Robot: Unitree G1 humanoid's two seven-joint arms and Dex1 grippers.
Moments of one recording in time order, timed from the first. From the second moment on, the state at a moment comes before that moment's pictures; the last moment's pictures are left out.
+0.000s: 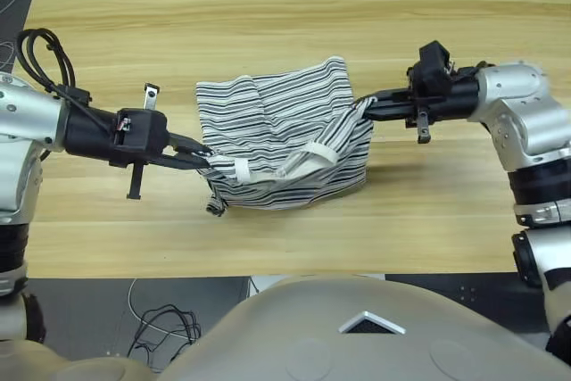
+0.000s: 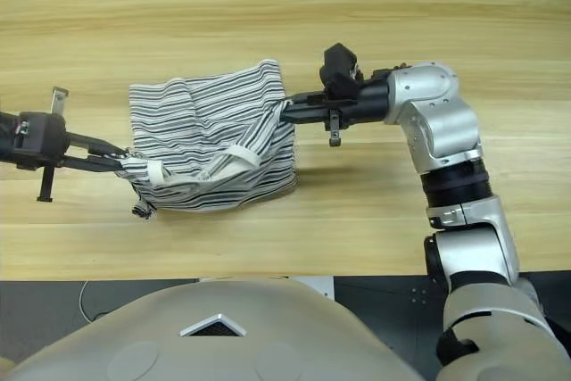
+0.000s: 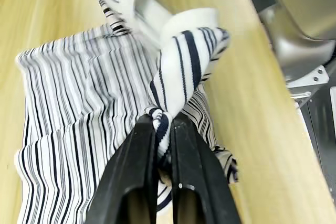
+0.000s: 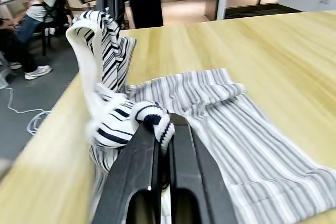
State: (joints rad) left arm -0.12 1.09 -0.05 -0.14 -0.39 0.13 -1.51; right arm -0.48 -0.52 0.28 0.25 0.45 0.21 1.32
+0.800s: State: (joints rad) left arm -0.62 0.74 -0.19 0.96 -0.01 -0.12 -1.37; right arm -0.86 -0.22 0.16 1.21 0.11 -0.21 1.07
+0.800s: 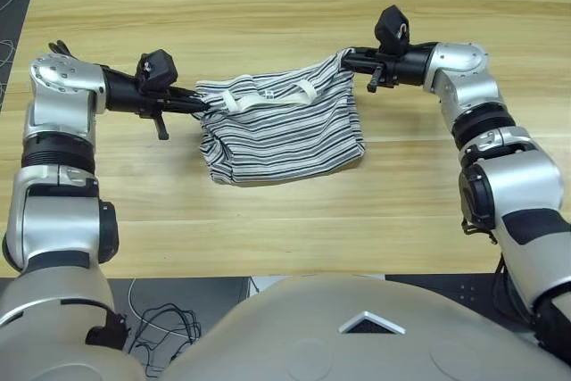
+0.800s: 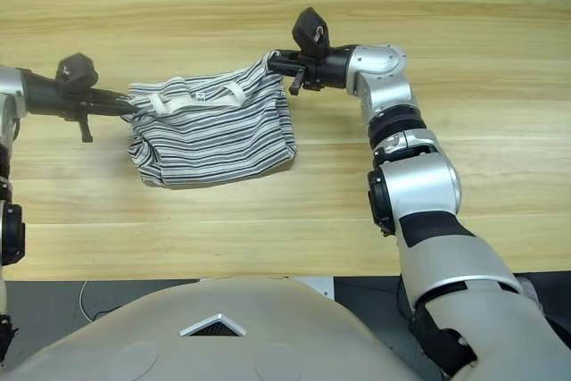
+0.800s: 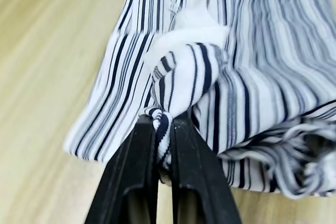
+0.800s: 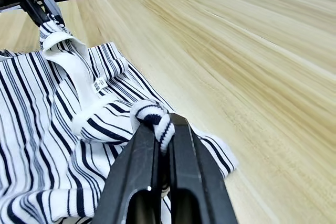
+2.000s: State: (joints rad) left arm -0.26 0.80 -0.11 0.35 0.02 -0.14 -1.17; right arm -0.79 -0.18 0.22 1.25 -0.24 -0.55 0.72
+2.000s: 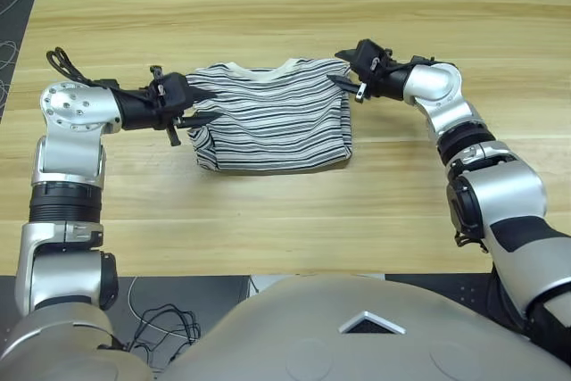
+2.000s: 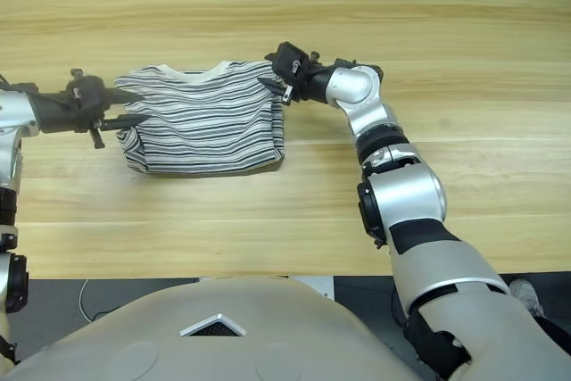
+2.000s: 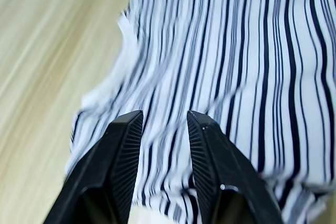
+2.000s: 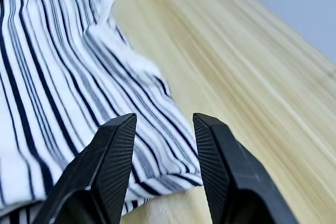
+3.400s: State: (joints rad) left arm -0.77 0.90 -0.88 1.09 1.63 -0.33 0.77; right arm -0.42 -0.24 0.30 -0.11 0.46 0.58 1.05
